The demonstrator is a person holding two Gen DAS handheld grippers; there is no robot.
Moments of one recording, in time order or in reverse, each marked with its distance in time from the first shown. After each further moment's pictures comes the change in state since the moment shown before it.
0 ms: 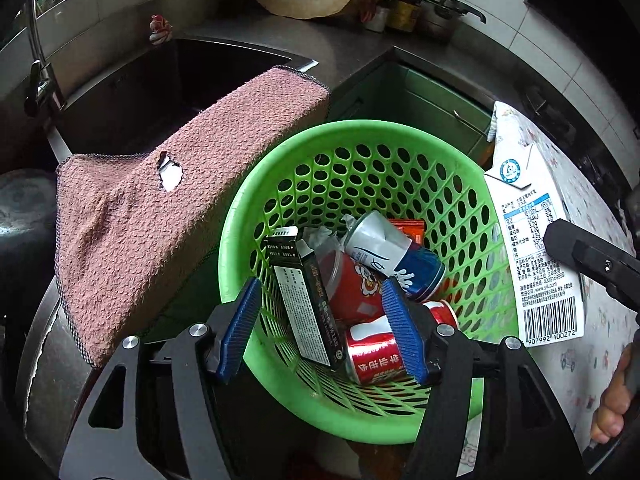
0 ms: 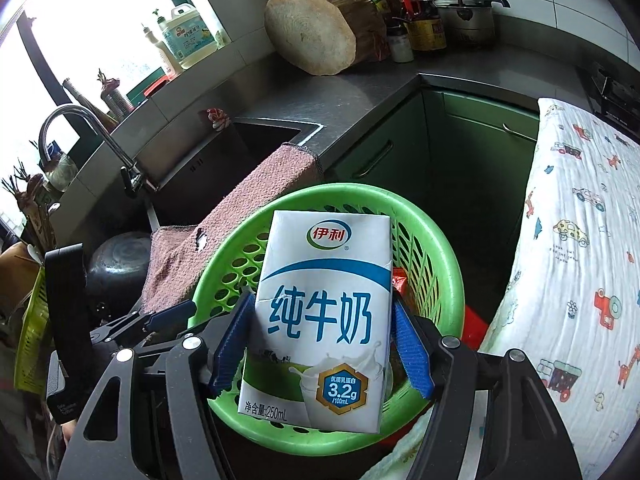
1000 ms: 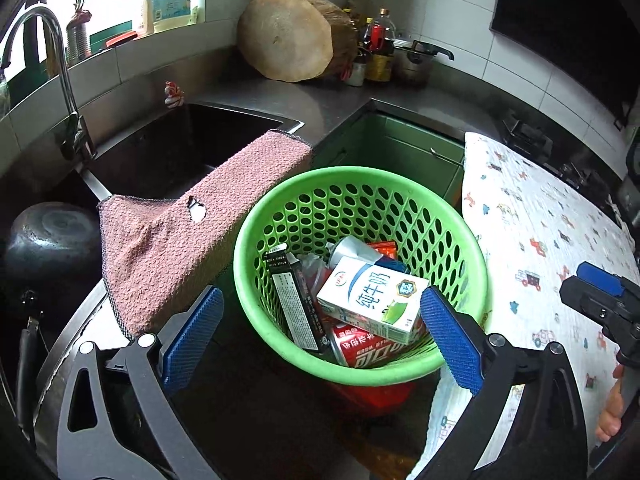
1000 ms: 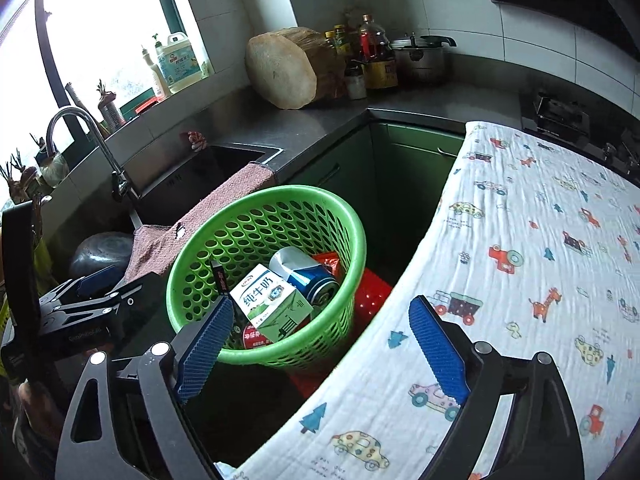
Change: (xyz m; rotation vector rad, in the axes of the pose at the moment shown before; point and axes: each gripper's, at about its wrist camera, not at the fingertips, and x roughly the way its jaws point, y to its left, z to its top) left arm -0.085 -0.034 -0.041 0.079 -0.211 0.035; right arm -0.102 -0.024 -0.076 -0.023 -0.148 -0.158
